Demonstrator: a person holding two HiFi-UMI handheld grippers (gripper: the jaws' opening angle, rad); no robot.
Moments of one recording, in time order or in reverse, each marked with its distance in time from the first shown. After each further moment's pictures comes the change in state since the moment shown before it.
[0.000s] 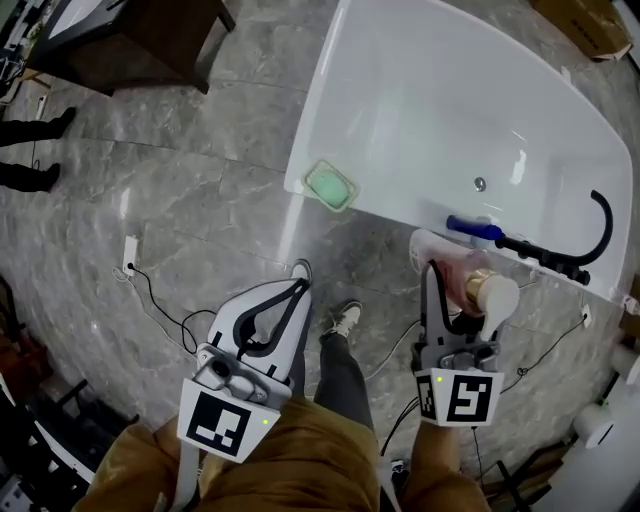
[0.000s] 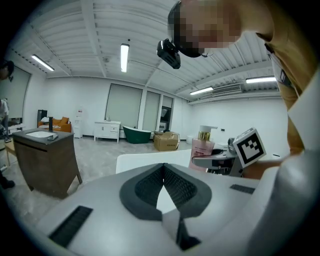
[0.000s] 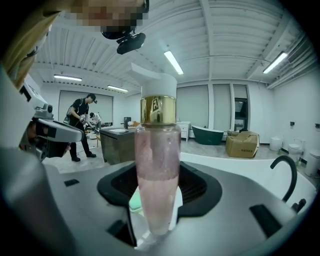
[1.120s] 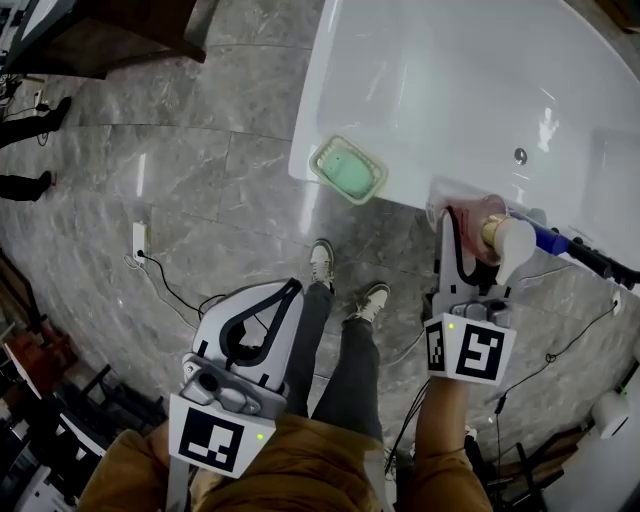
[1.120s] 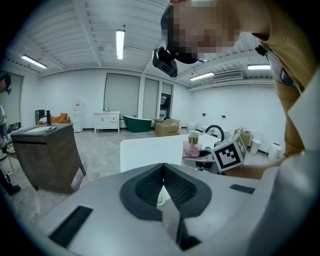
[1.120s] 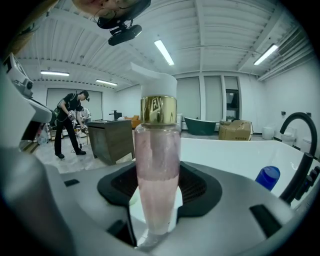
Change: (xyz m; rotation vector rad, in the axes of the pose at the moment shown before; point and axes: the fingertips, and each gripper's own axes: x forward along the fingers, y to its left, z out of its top) left arm 0.054 0.048 -0.087 0.049 0.141 0.005; right arm 0.121 -0.023 -0.128 0.072 0.061 -0.083
